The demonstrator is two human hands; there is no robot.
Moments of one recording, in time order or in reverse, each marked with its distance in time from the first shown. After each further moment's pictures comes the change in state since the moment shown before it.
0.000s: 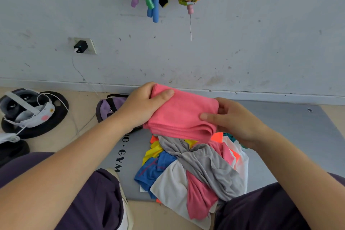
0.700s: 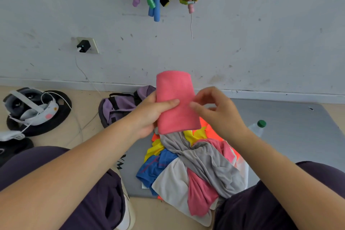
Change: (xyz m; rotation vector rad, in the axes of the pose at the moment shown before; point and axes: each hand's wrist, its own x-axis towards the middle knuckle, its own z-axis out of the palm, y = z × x) left_hand -0.008 -0.007 0.028 -0.671 -0.150 -0.312; right_hand 0.006 0.001 0.035 -0.261 0.308 -0.355
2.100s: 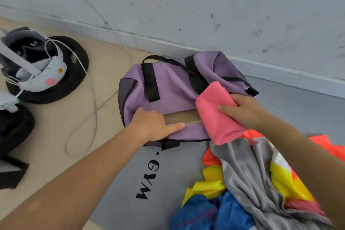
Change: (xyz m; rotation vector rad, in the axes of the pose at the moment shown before) left_hand 0.248 -0.205 -0.296 1.729 -0.005 -0.395; right_hand 0.264 0.310 0.241 -0.490 -0.525 0.354
